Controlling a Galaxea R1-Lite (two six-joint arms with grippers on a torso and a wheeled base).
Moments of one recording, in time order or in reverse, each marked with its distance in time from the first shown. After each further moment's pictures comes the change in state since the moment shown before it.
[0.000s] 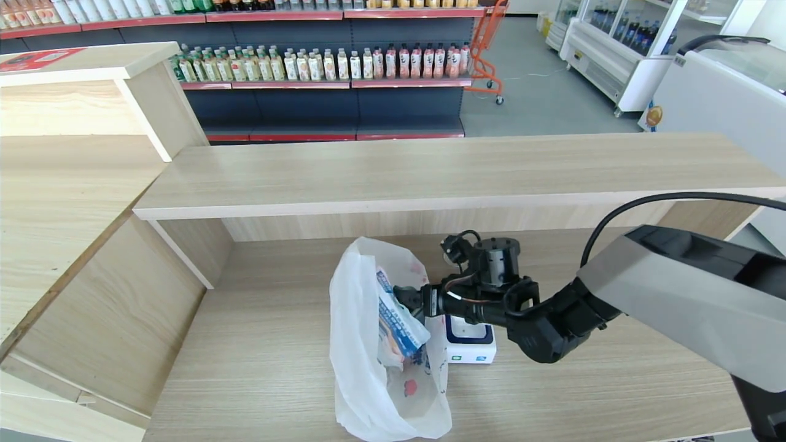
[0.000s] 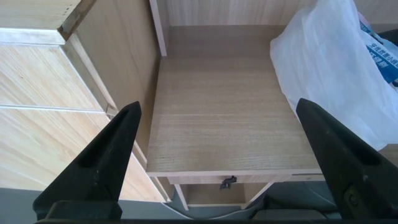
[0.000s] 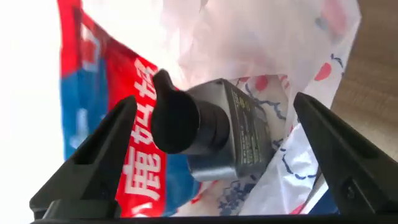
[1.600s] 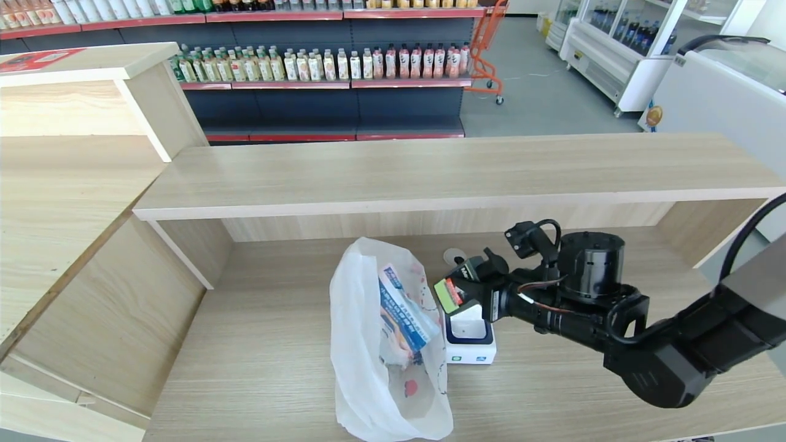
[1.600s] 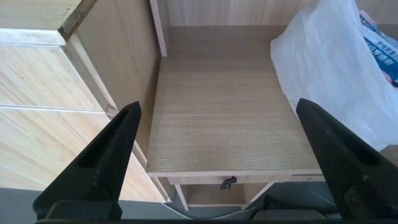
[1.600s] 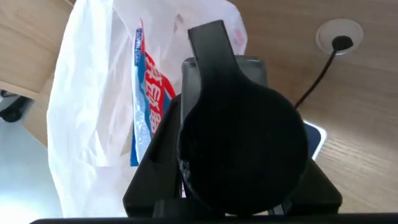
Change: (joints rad) left arm 0.000 0.000 0.000 0.000 0.000 0.000; right arm -0.047 -0.324 0.429 -0.213 -0.127 -0.213
